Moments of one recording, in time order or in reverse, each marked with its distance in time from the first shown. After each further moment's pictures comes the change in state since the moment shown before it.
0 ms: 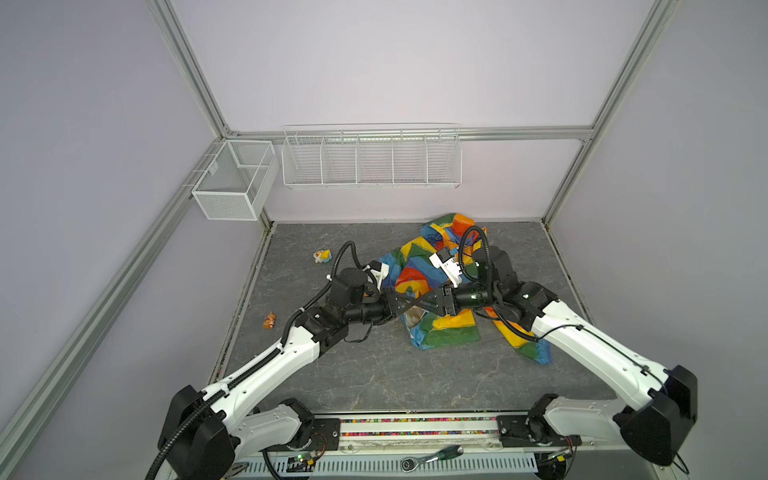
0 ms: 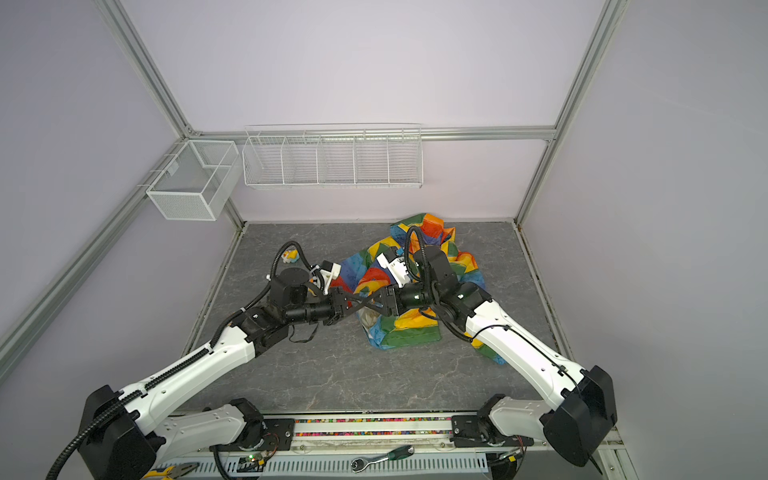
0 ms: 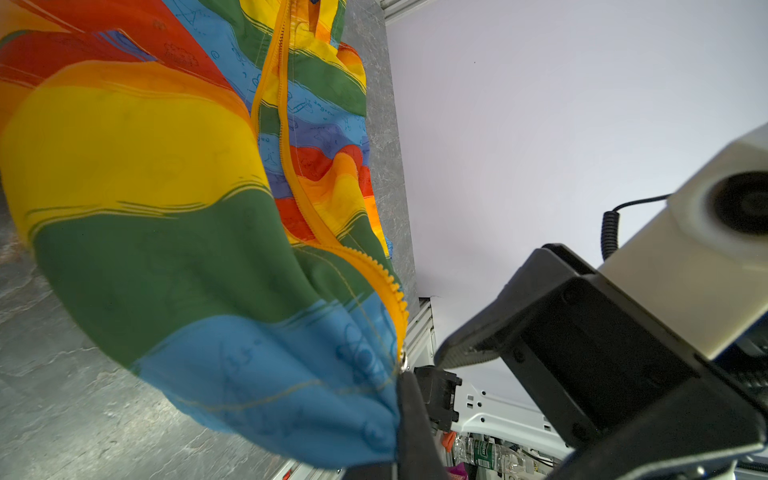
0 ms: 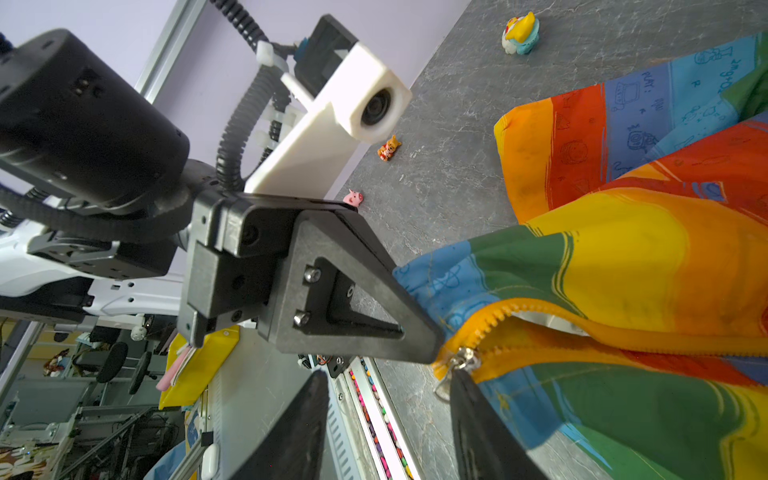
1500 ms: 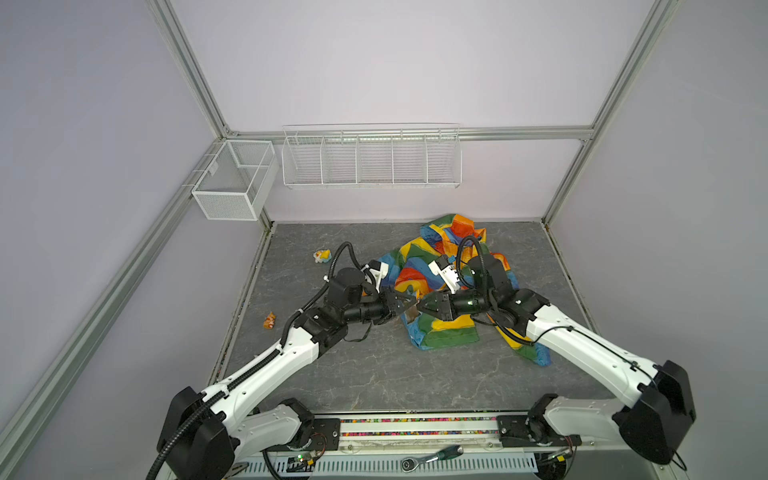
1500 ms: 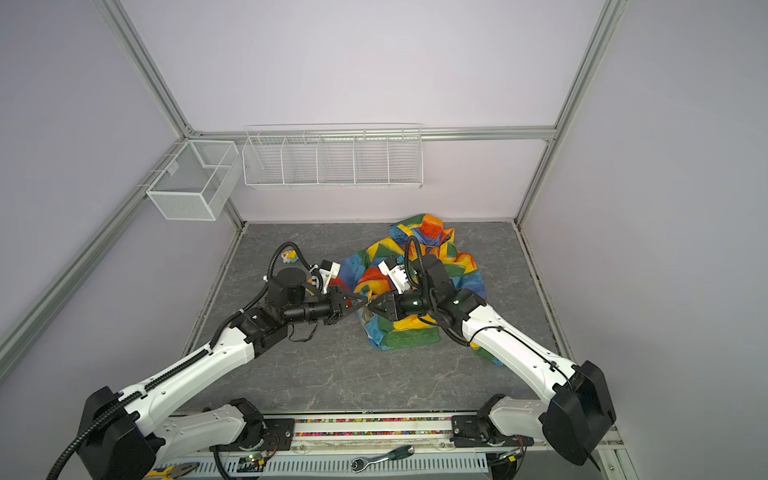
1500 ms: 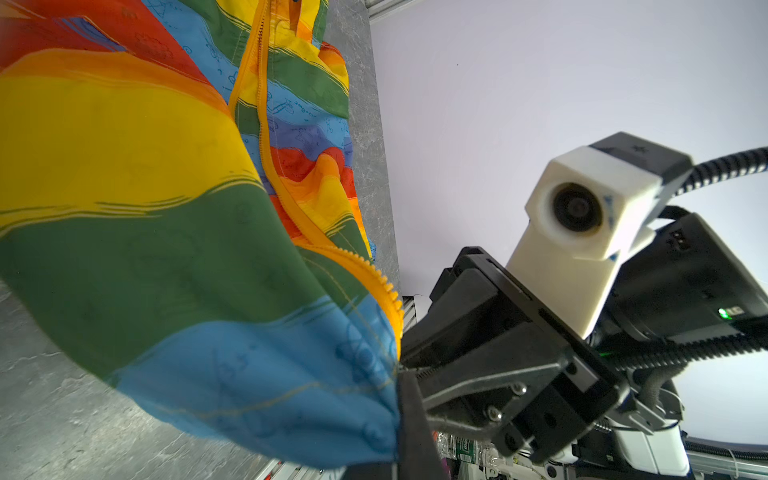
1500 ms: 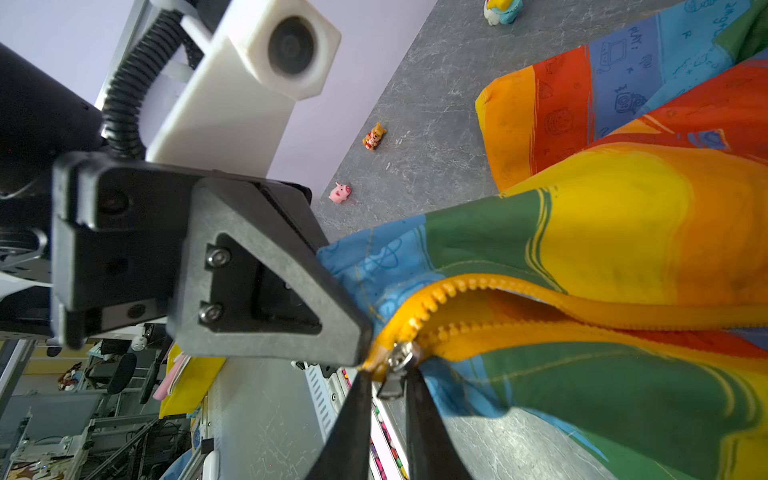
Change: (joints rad) left arm 0.006 -0.008 -0.016 0.053 0.032 -0.042; right arm -0.007 0.004 -0.100 0.079 0.003 0.038
